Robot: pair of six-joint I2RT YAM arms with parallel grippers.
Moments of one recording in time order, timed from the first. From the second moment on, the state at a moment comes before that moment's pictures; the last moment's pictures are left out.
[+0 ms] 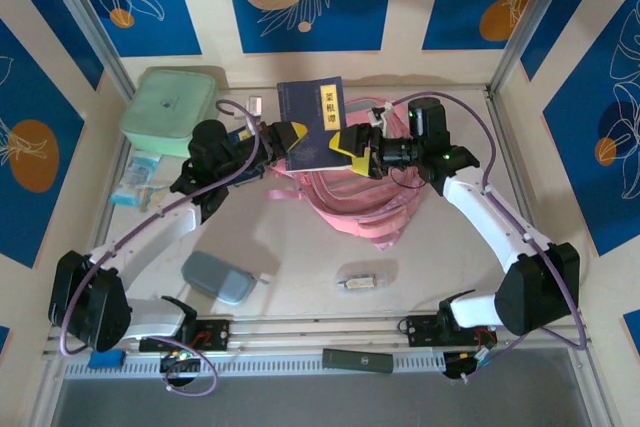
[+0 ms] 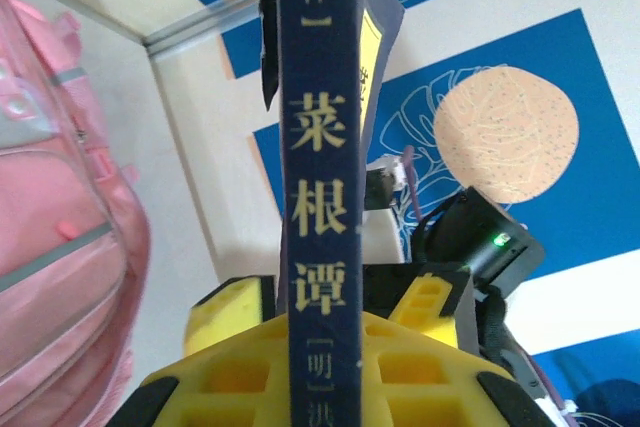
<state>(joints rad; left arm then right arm) -0.49 1.31 0.95 0.40 0.61 -1.21 0.34 1.35 1.13 -0.28 -0.96 0.88</state>
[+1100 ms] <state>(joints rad) -0.52 1.34 1.10 -0.09 0.54 -0.88 0.27 1.26 1.12 -0.42 -0.91 0.79</state>
